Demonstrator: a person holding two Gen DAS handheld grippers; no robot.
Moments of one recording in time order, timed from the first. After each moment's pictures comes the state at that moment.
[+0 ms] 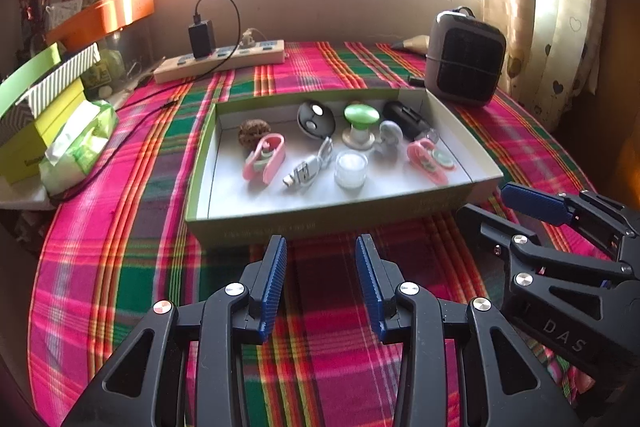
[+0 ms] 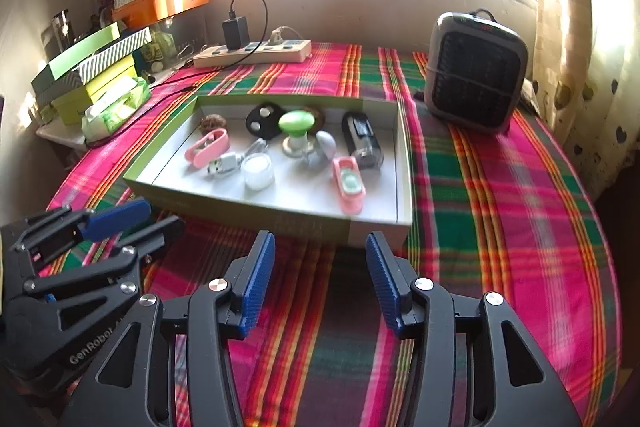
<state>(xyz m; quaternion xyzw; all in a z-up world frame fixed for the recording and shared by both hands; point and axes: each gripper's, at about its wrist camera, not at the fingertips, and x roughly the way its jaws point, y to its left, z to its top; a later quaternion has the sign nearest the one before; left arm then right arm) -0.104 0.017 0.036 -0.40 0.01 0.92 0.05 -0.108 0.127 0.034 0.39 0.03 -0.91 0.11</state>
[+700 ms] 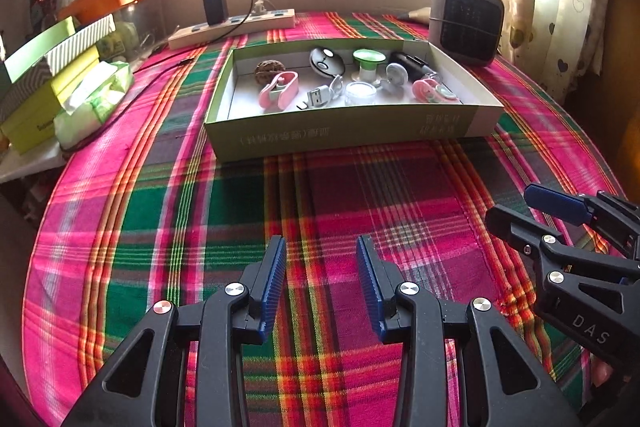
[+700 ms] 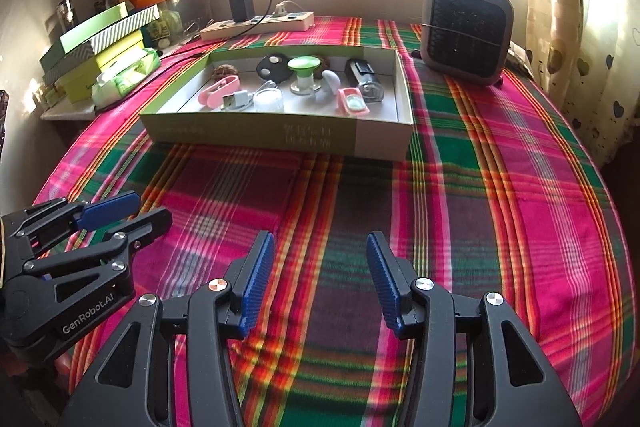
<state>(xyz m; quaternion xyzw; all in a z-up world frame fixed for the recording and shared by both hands) -0.062 0.010 0.010 -0.42 0.02 0.91 0.03 -0.062 0.131 0.009 0.41 0.03 -0.90 0.11</state>
